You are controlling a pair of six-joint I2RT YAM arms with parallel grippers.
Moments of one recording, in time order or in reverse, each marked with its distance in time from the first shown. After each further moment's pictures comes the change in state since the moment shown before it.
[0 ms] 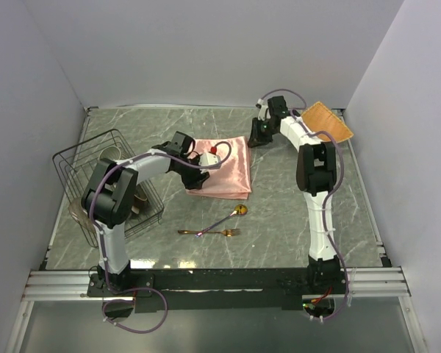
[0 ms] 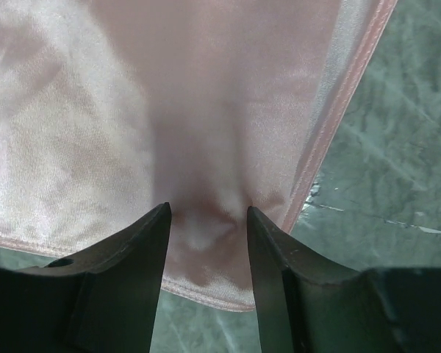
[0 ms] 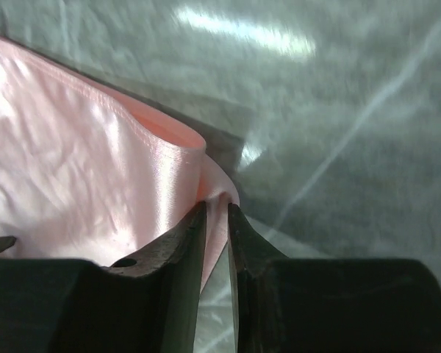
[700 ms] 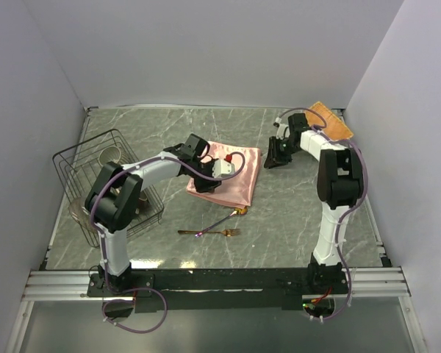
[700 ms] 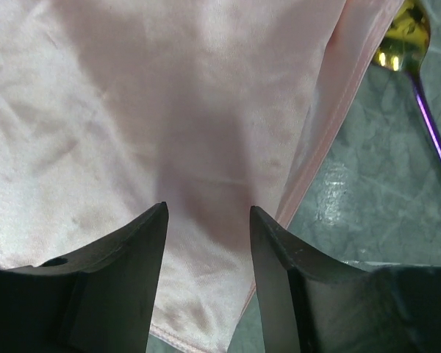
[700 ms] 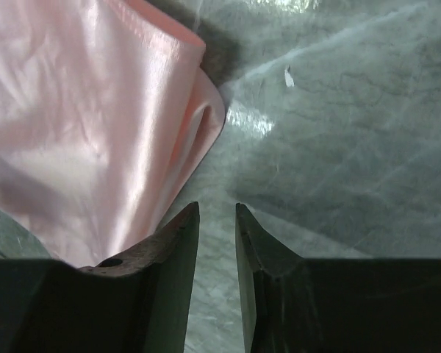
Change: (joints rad) left arm -0.116 -0.020 0.034 -0.002 0.029 0.059; right arm -0.101 -0.359 -0.560 0.090 -0.038 -0.090
